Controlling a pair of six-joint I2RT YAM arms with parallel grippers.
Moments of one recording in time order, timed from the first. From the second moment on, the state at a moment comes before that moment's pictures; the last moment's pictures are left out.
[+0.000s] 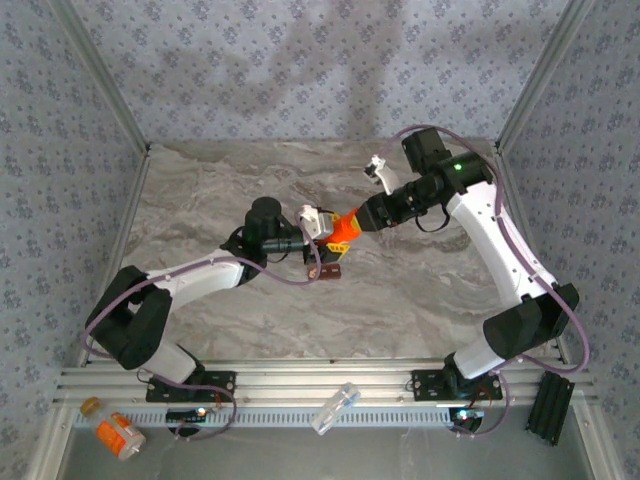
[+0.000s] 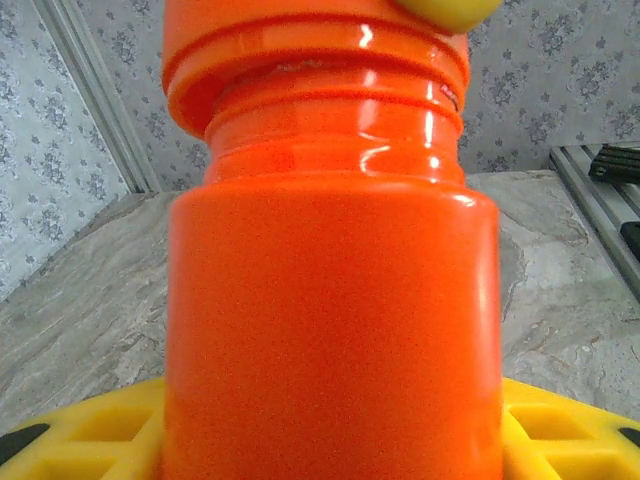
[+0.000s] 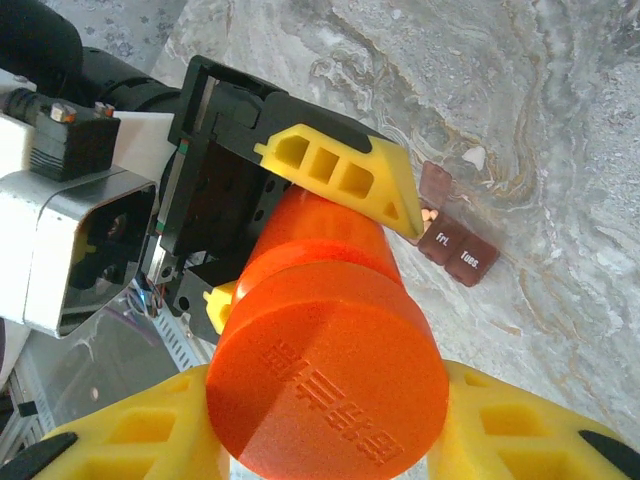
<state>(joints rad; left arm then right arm) -0.69 1.51 0.84 0.47 0.71 0.29 0.39 1.53 1.71 -1.29 -0.67 -0.10</state>
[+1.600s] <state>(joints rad) -0.72 1.52 0.82 0.51 0.41 0.37 0.38 1.52 1.54 -1.01 -0.68 0.40</state>
